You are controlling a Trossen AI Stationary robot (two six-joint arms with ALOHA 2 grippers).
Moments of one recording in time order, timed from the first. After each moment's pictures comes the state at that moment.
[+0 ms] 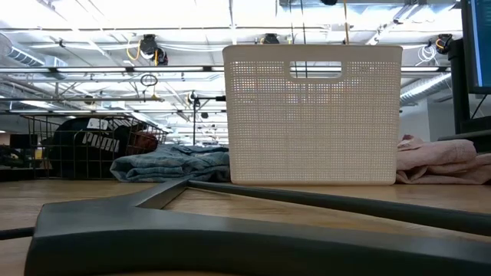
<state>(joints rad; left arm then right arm) -0.43 1.12 1.16 -0.45 0.05 -0.86 0.23 1.25 0.96 0.10 -0.30 0.50</state>
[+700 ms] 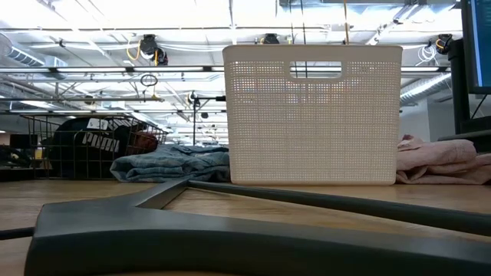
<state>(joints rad) -0.72 1.16 1.23 -0.95 0.09 -1.49 0.23 1.01 0.96 -0.08 -0.04 0.11</state>
